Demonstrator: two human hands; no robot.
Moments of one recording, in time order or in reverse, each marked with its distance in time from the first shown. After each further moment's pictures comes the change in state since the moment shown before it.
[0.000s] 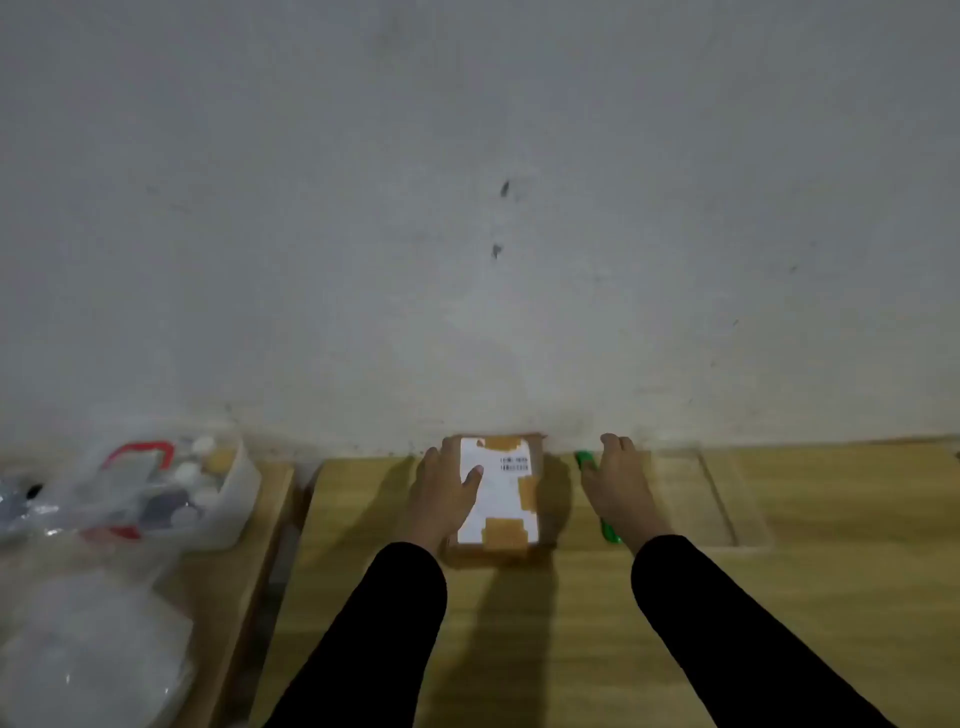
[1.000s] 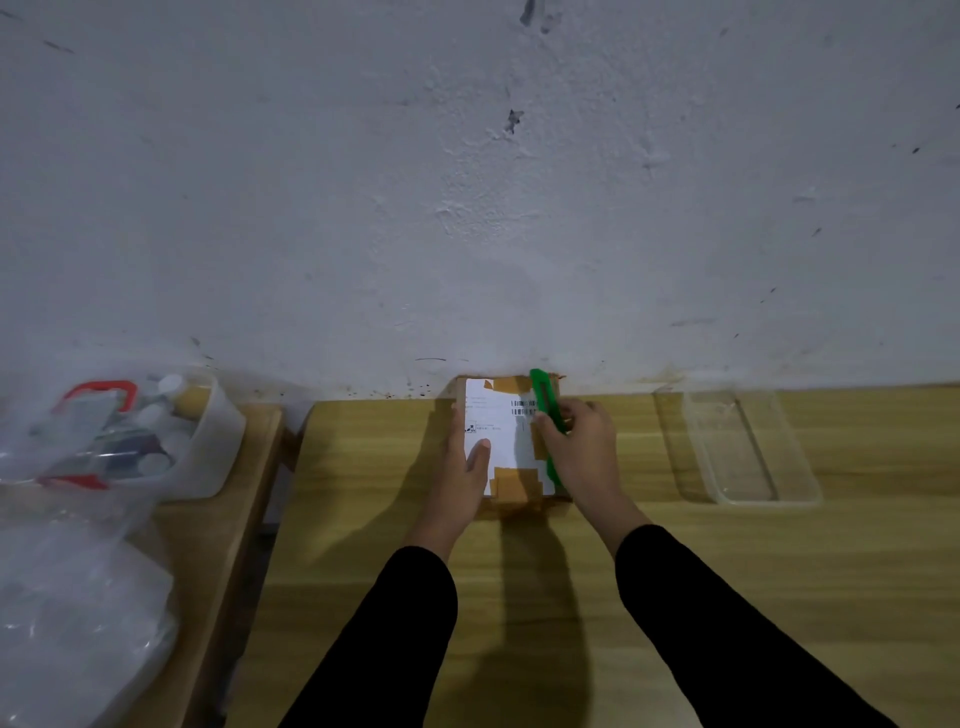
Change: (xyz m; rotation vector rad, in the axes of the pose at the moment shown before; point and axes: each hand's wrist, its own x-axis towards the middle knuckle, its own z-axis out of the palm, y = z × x) left_hand 0.010 -0.041 0.069 -0.497 -0.009 -0.025; right_hand -0.002 -0.020 0.073 0.317 0.151 -0.025
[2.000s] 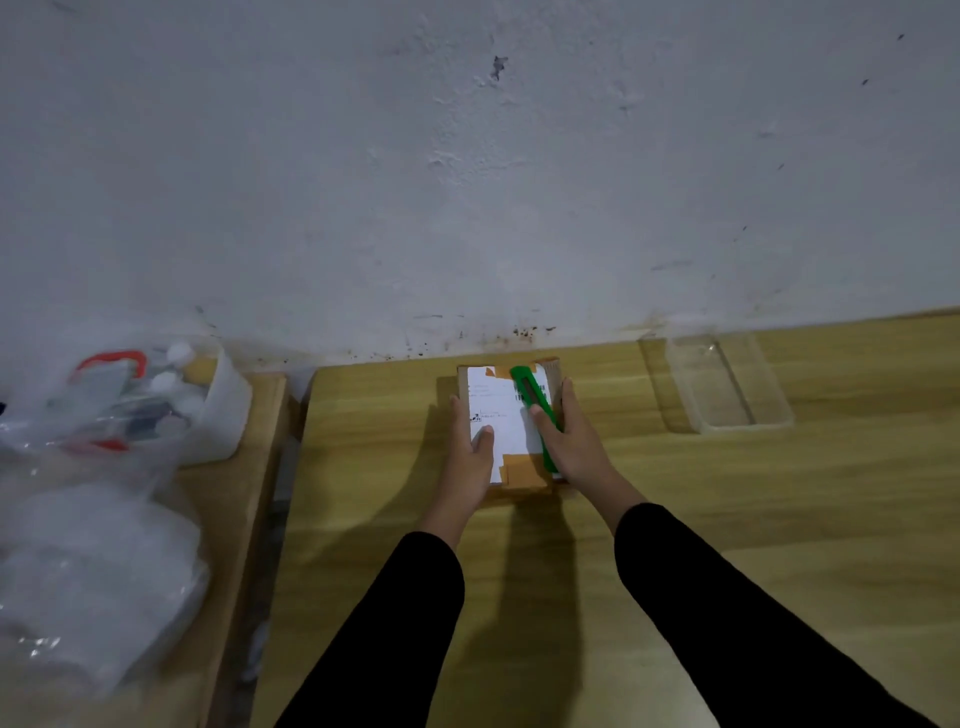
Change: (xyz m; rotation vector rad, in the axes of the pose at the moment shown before) left_hand -0.047 -0.007 0.007 -0.185 -0.044 -0.080; right_hand -0.058 0.025 -0.001 0.206 -0.313 0.188
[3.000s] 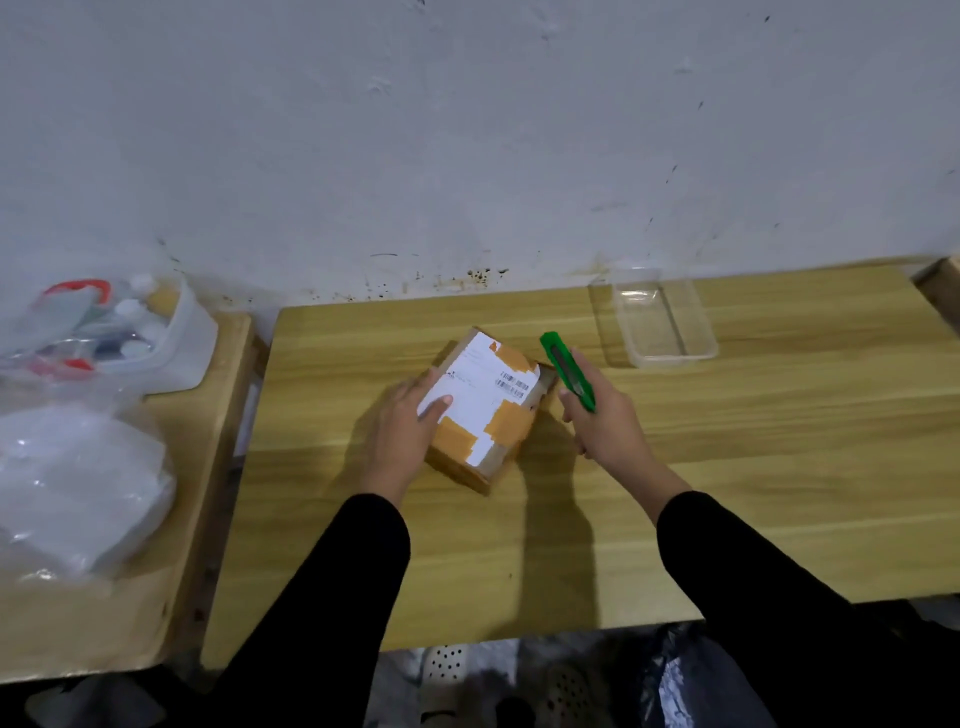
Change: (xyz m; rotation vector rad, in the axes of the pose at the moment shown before) left_hand -0.060 -0.016 -0.007 0.595 0.164 0.142; right_hand -0.082 0.039 -0.082 -0.083 0.098 -0.084
